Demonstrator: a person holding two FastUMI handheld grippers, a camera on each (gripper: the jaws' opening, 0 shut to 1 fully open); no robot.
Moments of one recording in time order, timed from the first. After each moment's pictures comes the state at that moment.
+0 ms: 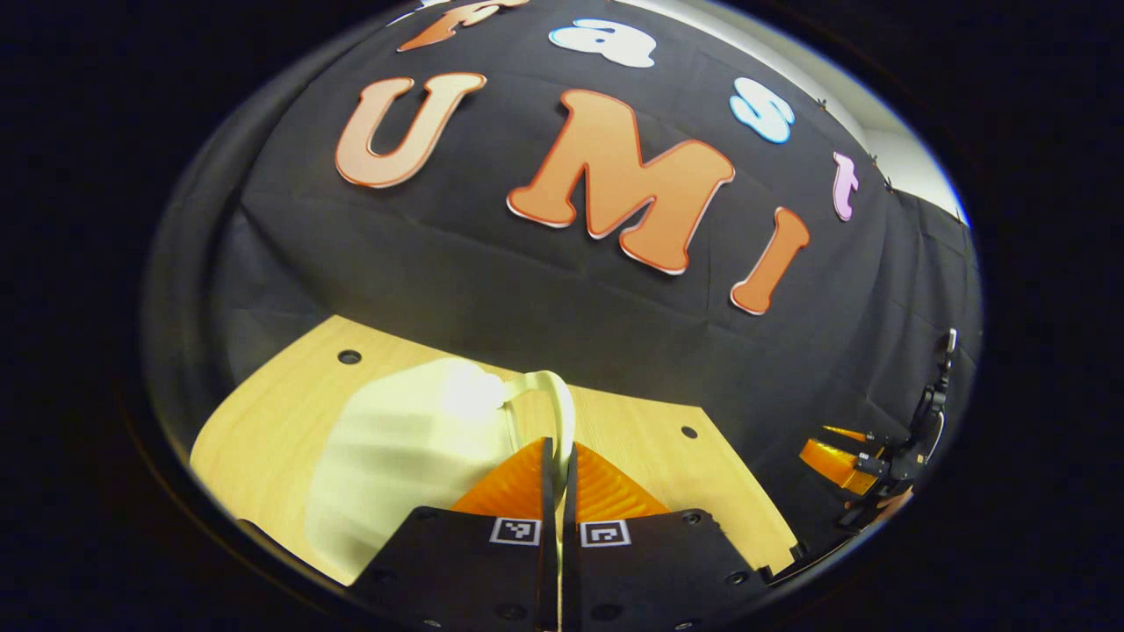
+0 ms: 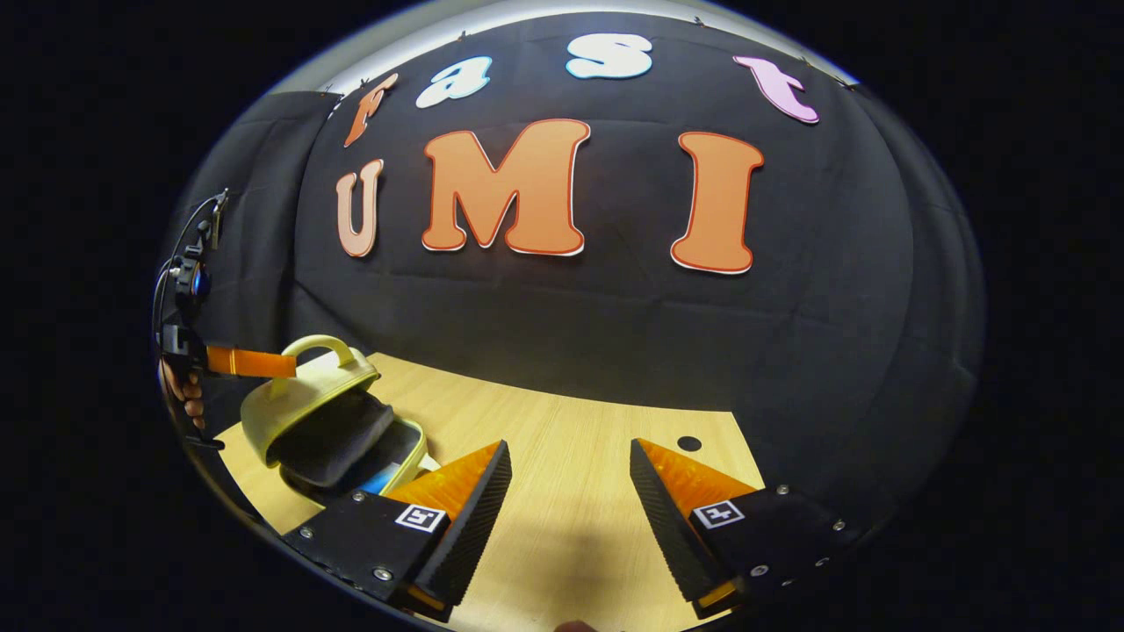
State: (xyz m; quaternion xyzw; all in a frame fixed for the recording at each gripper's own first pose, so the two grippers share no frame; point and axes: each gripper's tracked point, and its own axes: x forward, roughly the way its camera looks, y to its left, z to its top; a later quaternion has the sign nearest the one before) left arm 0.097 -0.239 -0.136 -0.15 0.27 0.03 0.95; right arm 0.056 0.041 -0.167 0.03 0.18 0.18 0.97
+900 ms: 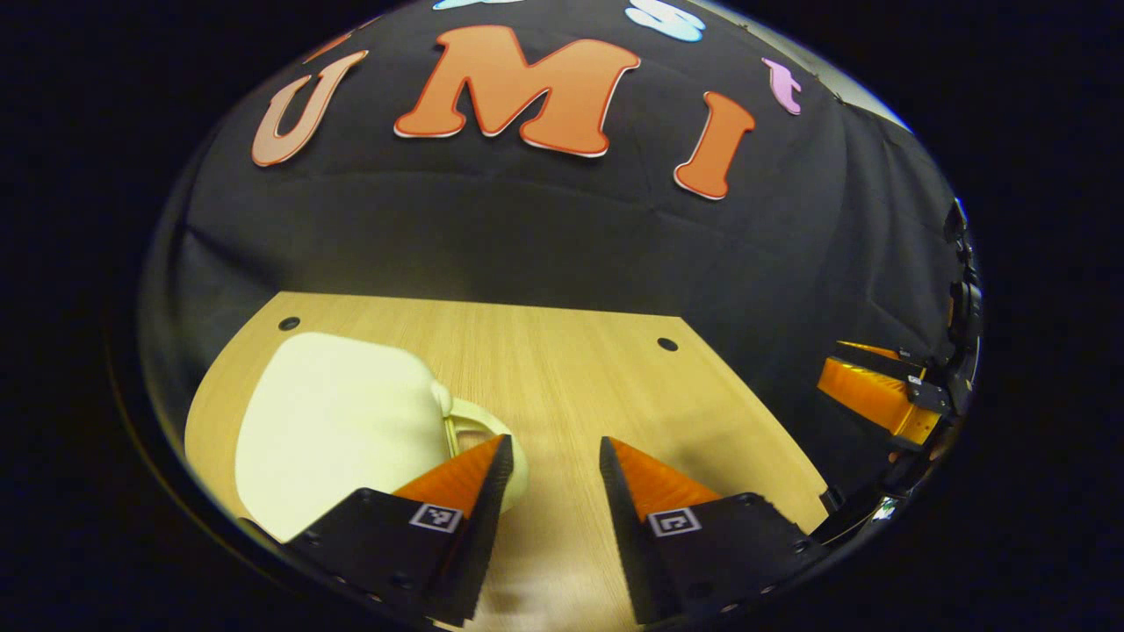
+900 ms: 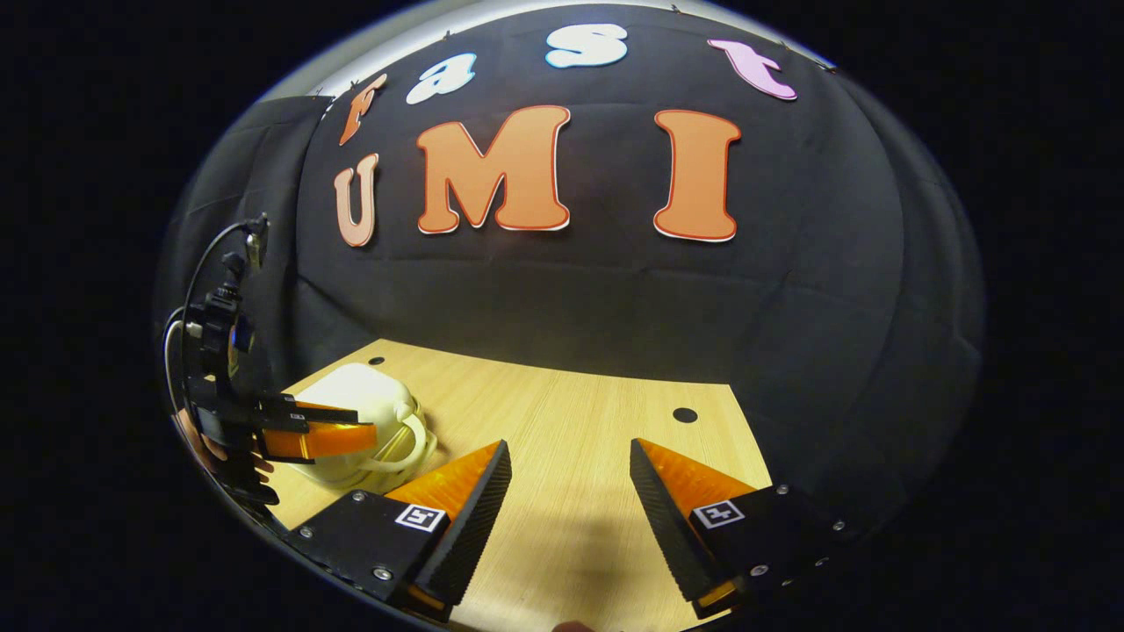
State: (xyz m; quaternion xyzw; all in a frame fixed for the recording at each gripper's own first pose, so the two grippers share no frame) left arm 0.122 -0.333 -0.183 -0.07 0.33 -0.02 0.94; right arm 0.034 0.016 -0.191 0.06 0.20 0.18 0.96
